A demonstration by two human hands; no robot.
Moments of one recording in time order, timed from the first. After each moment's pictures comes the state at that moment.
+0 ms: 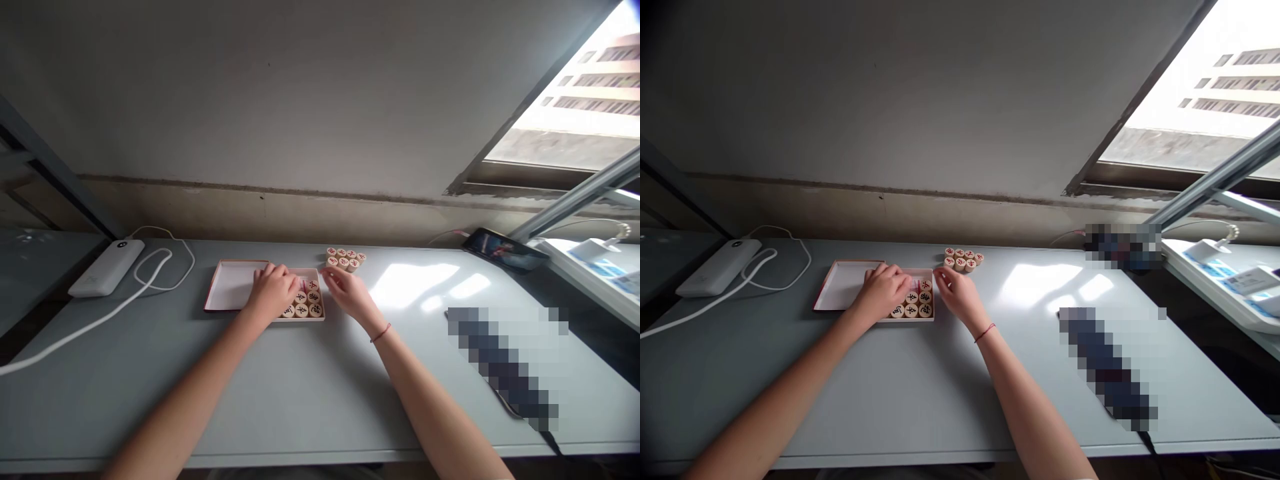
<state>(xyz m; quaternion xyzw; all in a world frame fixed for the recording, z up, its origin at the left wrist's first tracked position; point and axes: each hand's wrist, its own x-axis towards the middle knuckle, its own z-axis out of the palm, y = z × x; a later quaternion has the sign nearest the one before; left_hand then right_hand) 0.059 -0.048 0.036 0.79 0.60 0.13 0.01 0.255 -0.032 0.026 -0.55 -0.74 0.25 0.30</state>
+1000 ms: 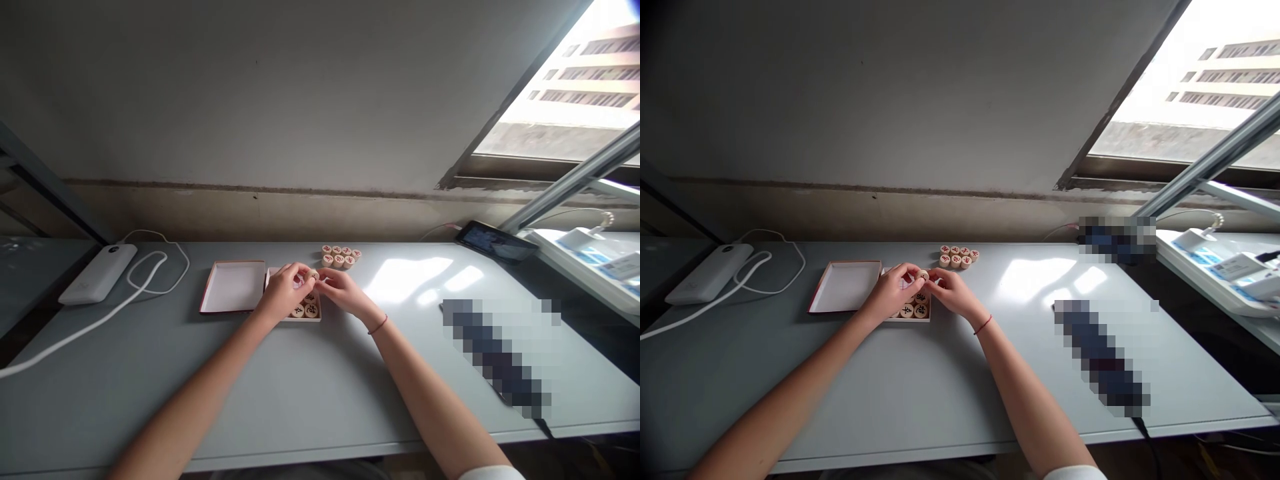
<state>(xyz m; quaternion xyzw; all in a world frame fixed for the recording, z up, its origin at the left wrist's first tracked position) 0.081 -0.047 0.042 0.72 0.54 0.34 0.27 0.253 -0.029 0.025 -0.43 -0.70 0.48 0.32</state>
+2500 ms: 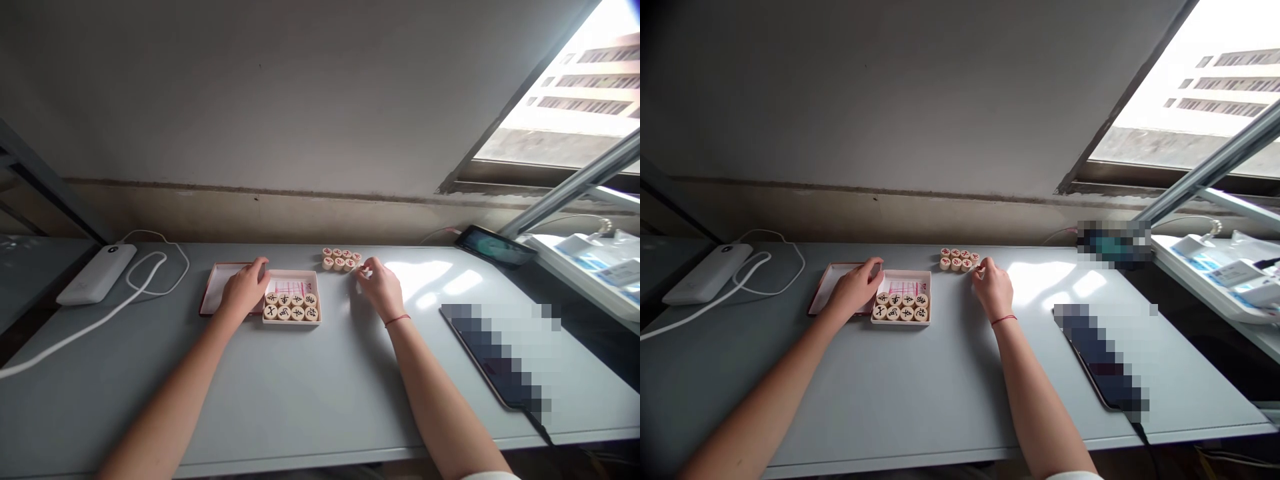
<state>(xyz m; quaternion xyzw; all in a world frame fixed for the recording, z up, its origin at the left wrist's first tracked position) 0.016 -0.036 0.039 0.70 0.69 0.13 0.10 0.311 -0.012 0.012 -0.75 -0.61 0.06 0.22</state>
